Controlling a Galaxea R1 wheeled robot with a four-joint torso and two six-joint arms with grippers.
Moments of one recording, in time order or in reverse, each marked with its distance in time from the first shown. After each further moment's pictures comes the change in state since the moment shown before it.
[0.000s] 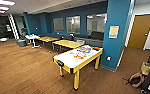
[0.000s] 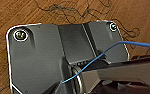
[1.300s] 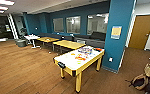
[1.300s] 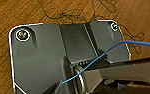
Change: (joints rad) left arm -0.002 -0.006 -0.001 0.000 0.002 0.000; right arm 0.003 0.011 0.000 -0.001 -0.001 0.000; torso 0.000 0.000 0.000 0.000
